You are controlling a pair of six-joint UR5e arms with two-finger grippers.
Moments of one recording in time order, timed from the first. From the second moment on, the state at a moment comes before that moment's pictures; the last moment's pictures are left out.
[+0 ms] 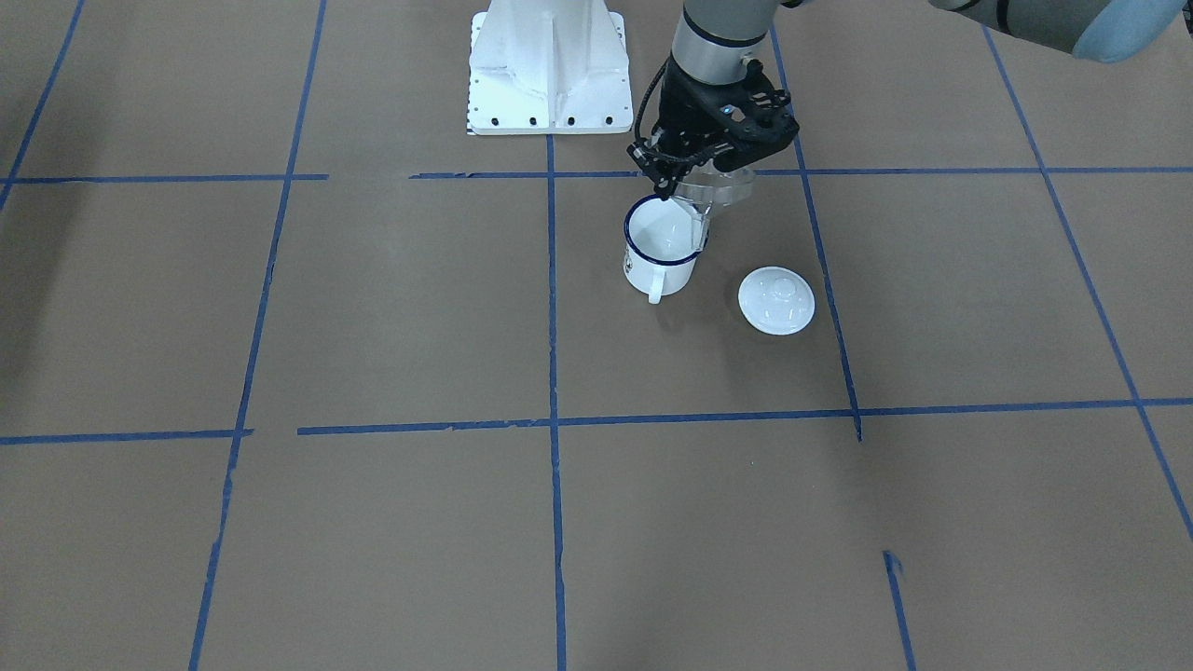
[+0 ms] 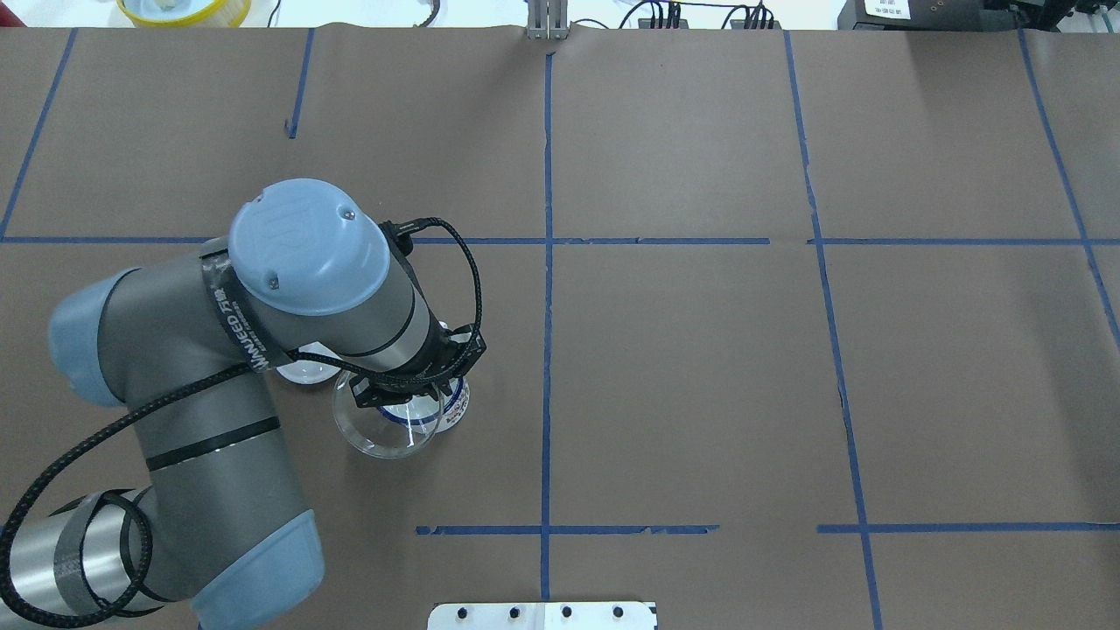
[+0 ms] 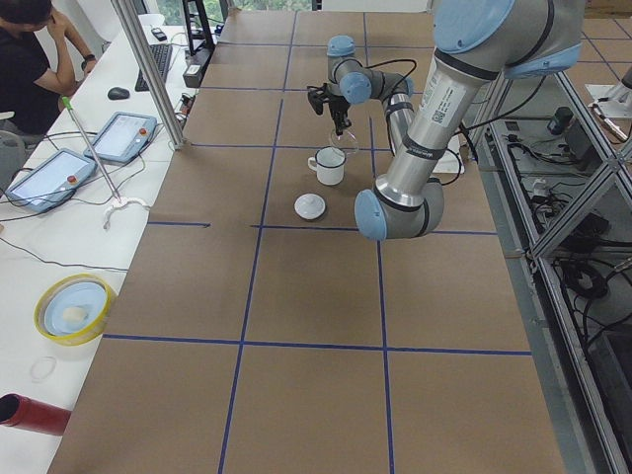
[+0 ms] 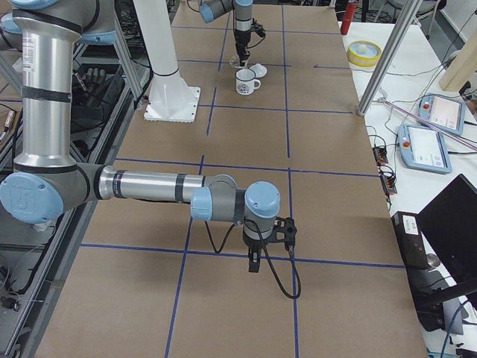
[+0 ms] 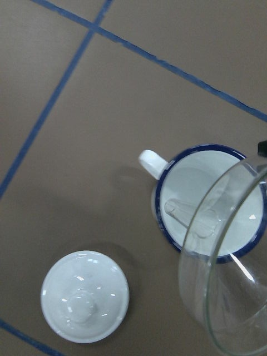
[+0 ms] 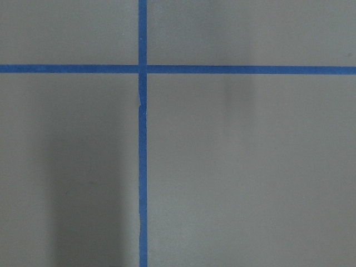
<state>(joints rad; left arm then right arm) -0.48 -2.20 -2.01 -1.32 -1.94 -1.67 1.57 -1.68 1.66 -1.57 2.29 0.01</state>
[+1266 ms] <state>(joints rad) -0.47 -2.21 -1.98 -1.31 -1.89 -1.56 1.57 -1.68 1.66 -1.57 2.29 0.01</state>
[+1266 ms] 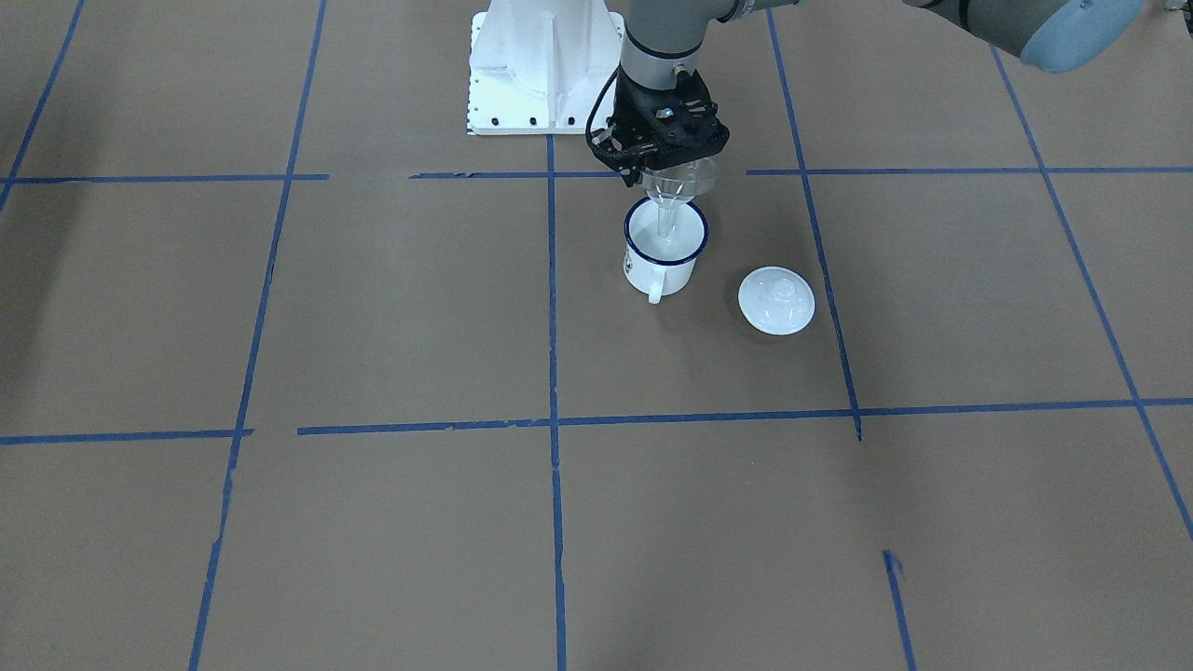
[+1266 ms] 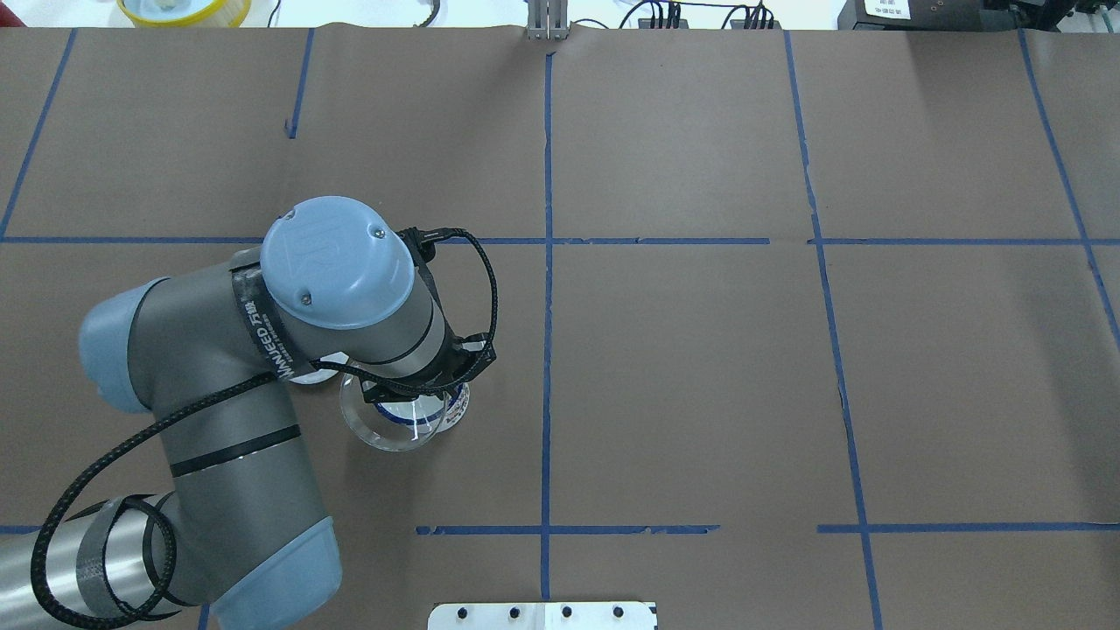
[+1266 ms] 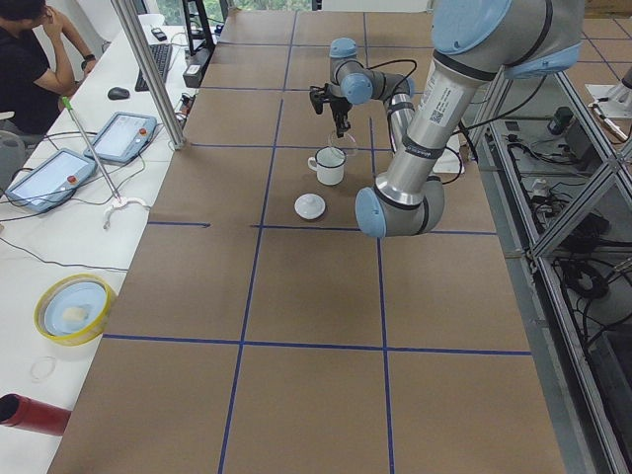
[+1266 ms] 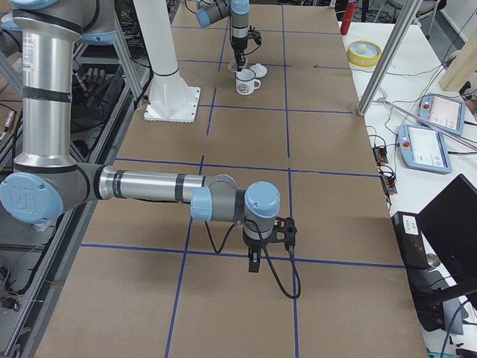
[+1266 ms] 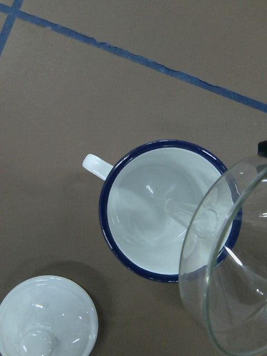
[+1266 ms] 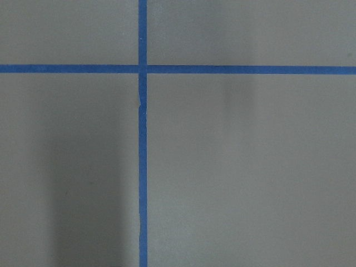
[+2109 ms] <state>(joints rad) -0.49 -2.22 -1.95 -1.31 -1.85 -1.53 1.57 -1.68 1.66 -1.57 2.29 0.01</state>
